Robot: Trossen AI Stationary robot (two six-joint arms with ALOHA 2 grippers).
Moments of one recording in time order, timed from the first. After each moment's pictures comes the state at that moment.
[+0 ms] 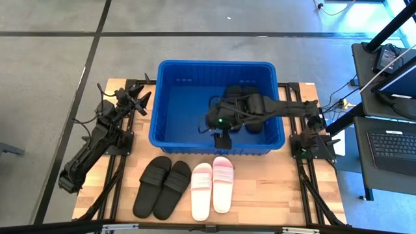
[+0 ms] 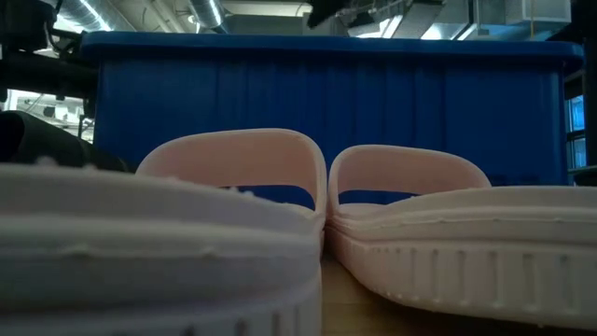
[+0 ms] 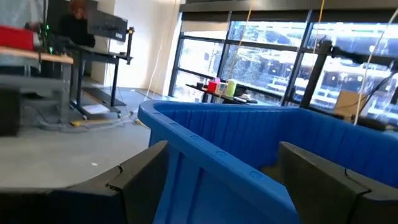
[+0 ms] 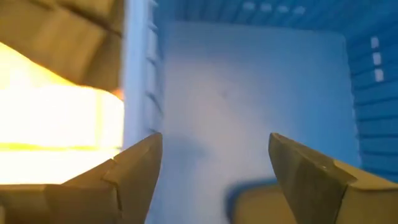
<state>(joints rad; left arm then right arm) 1.08 0.06 0.05 0.14 0.23 -0.29 0.07 1.90 2.12 -1.22 0.14 0.02</state>
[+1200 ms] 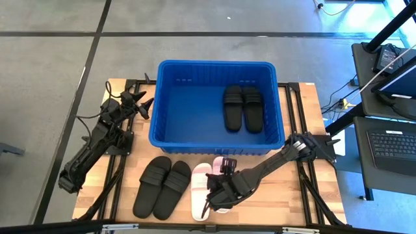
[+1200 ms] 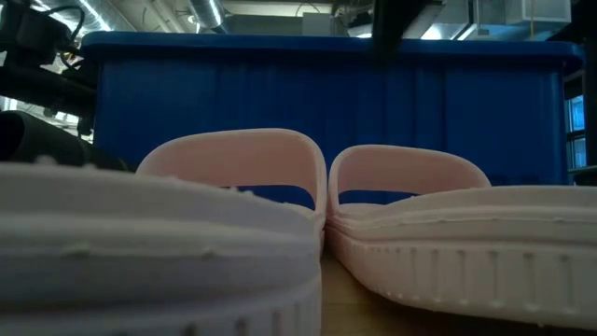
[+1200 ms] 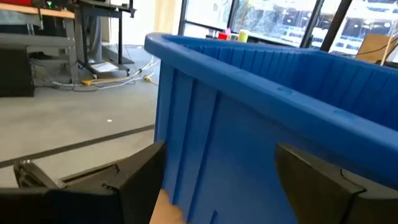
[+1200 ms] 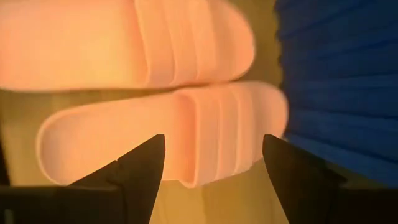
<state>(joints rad) 1.08 0.06 0.06 -0.09 0.23 -0.17 0.54 2.22 2.12 -1.36 0.34 0.63</state>
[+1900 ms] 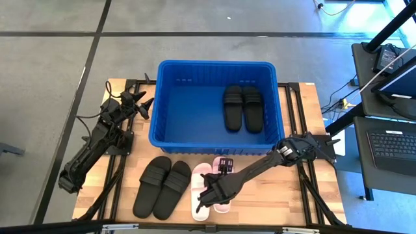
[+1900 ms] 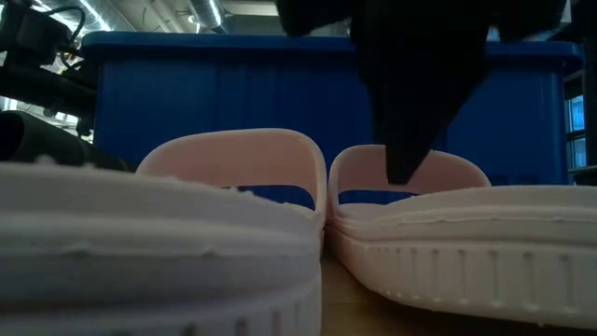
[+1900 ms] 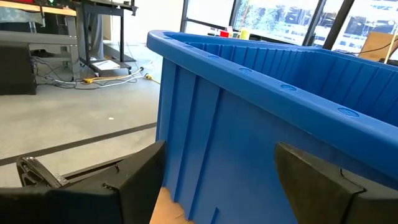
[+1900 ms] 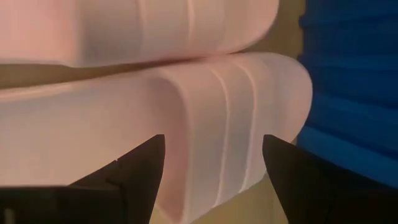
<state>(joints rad) 1.08 0.06 0.06 -0.10 0.23 -0.17 0.50 2.38 2.12 -1.42 0.32 0.63</state>
